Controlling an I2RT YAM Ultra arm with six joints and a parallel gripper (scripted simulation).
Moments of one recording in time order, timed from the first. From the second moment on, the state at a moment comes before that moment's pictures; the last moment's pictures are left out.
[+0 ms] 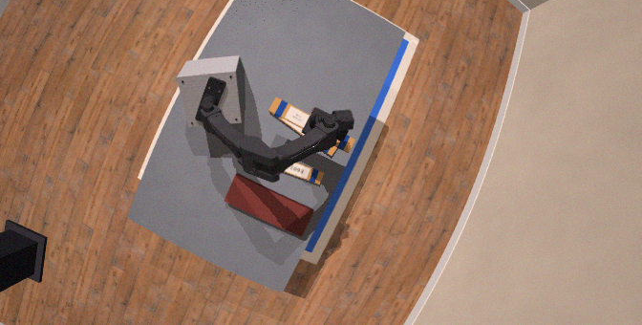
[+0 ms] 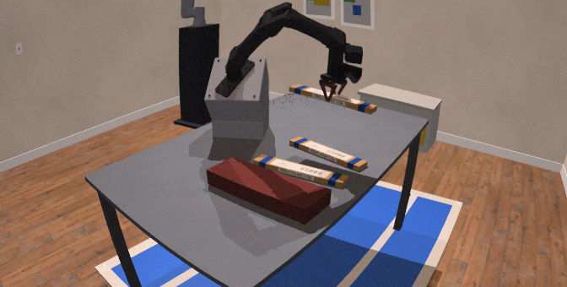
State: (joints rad) arm 0.46 2.20 1.63 -1.09 0.68 0.58
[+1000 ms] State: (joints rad) arm 0.34 2.01 1.51 -1.05 0.68 0.41
